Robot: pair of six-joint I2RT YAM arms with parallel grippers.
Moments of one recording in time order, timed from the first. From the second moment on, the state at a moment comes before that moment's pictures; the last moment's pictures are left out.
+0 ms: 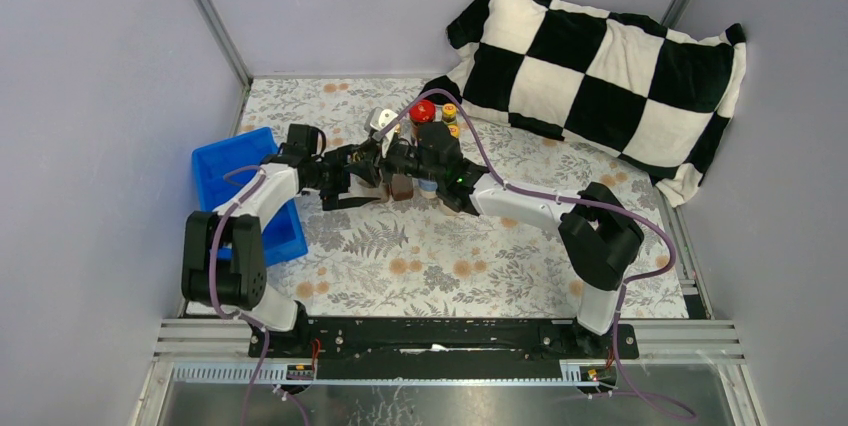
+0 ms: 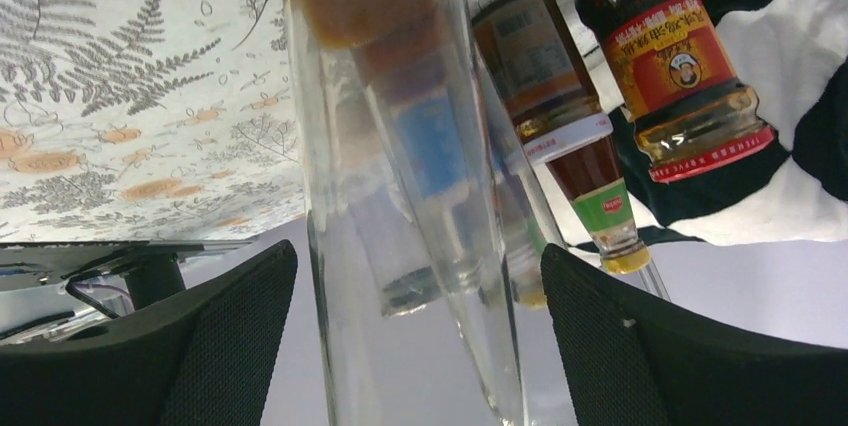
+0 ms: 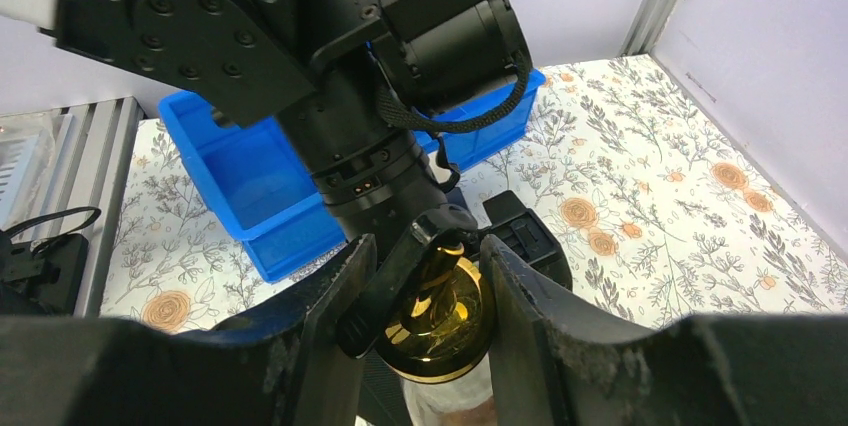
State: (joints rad) left arm -0.07 1.51 0.94 -0.49 0.61 -1.74; right arm 0.90 1.83 1.30 0.51 -0.40 -0.07
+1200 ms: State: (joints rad) left arm 0.06 1.68 1.27 -0.83 0.54 -1.47; right arm 0.86 1.85 1.32 0.50 -0.41 -0.07
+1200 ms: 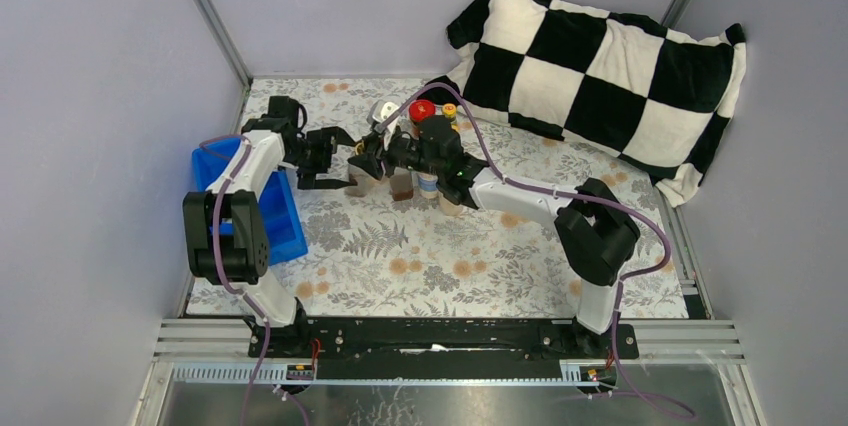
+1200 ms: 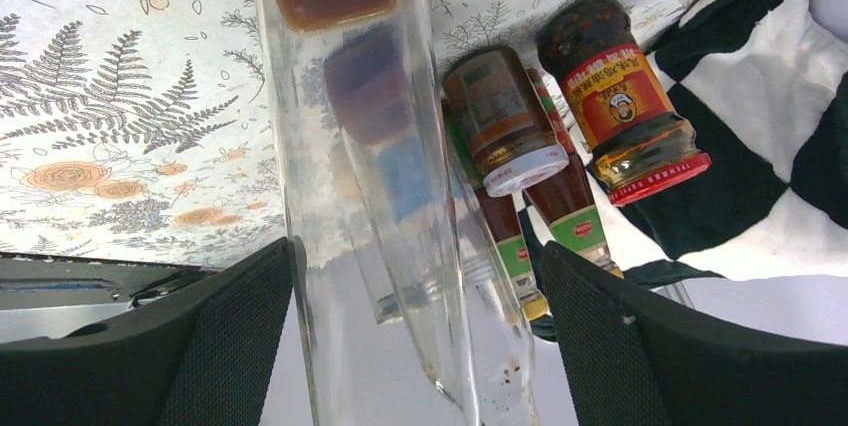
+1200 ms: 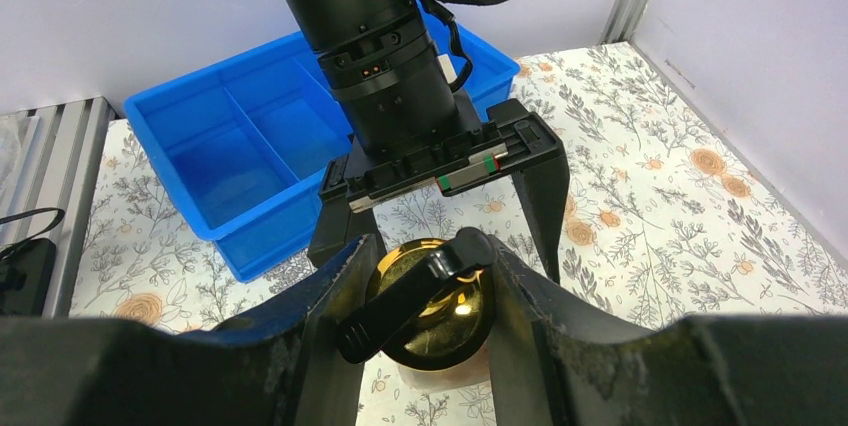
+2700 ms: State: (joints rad) left arm 0.22 1.63 1.41 -0.79 0.17 -1.29; right arm 0.86 2.04 1.61 0.25 -0.52 -0.07
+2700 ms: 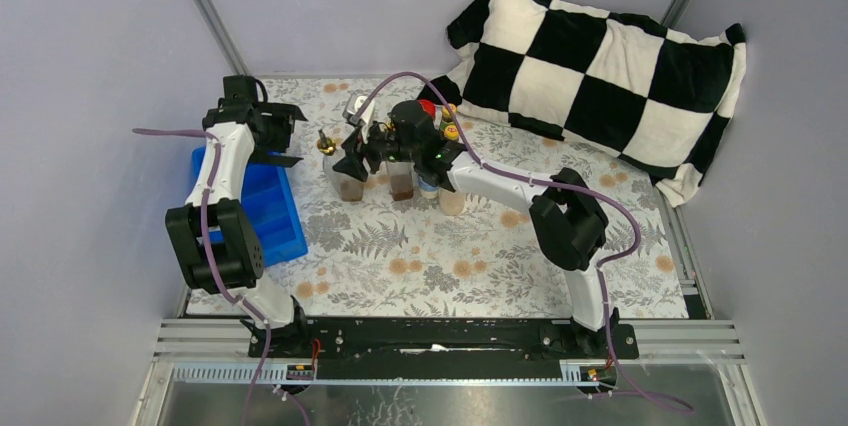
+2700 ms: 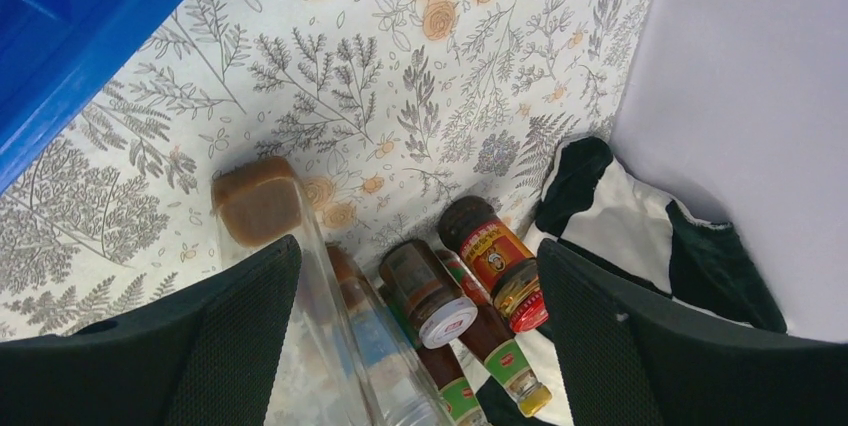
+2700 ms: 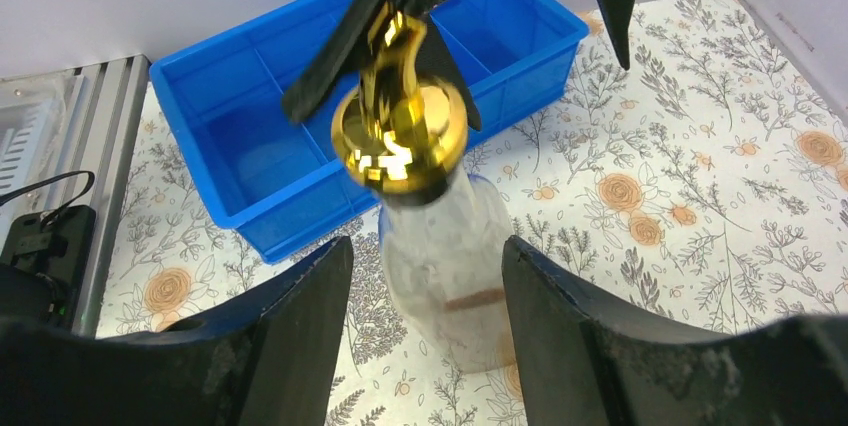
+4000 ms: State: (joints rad) left arm 0.22 1.56 1.29 -0.61 0.20 -1.23; right arm 0.86 2.02 1.60 0.21 -0.52 -0.07
